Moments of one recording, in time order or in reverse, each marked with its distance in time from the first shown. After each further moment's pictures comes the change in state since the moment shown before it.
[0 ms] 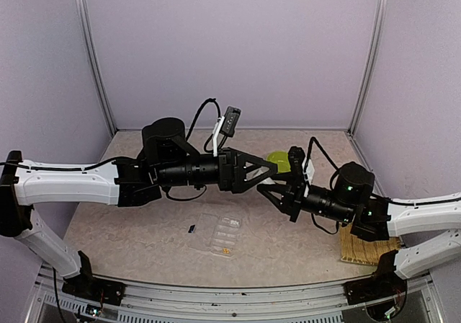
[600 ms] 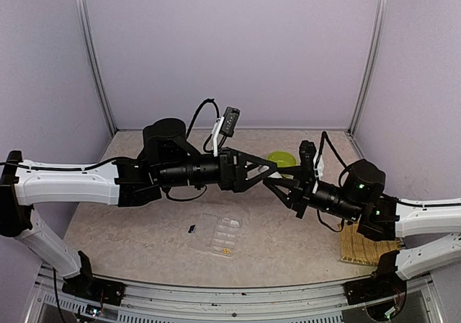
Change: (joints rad) left arm 0.000 0.000 0.000 -0.017 -0.051 0.007; right arm 0.000 -0.084 0.000 -0.008 -0.004 -0.023
